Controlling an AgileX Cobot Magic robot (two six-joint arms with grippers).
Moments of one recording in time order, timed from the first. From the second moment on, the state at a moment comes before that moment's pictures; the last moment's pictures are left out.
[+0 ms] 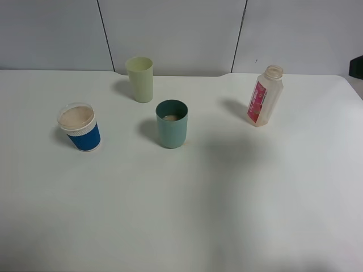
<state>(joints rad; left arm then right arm) -0.07 -0.01 -0.51 0.01 1.06 -0.01 0.12 0.82 -0.70 -0.15 0.50 -0.01</state>
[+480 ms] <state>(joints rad) -0.07 -0.01 -0.51 0.01 1.06 -0.01 0.12 0.54 -0.70 -0.07 0.91 -0.05</state>
